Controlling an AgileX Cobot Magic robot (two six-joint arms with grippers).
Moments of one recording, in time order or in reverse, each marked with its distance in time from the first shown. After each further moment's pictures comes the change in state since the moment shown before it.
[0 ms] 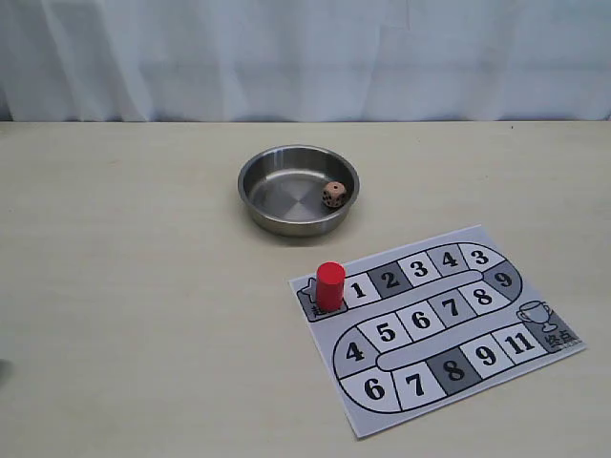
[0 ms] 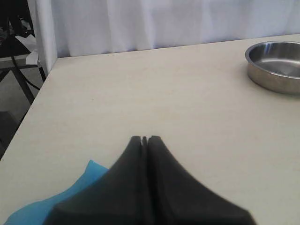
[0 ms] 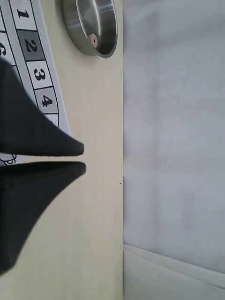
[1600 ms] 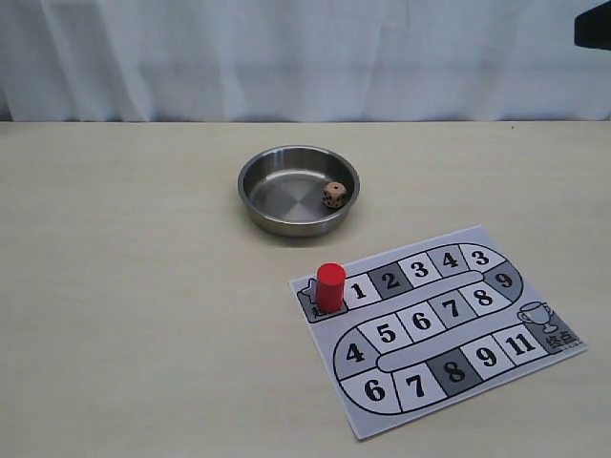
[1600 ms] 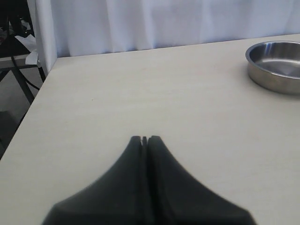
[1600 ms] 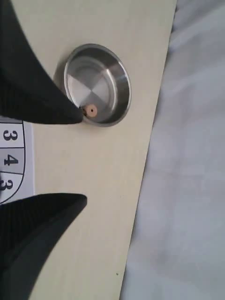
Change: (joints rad) left arm 0.000 0.000 0.000 0.000 0.000 0.000; right arm 0.000 1.164 -1.134 0.535 0.524 -0.587
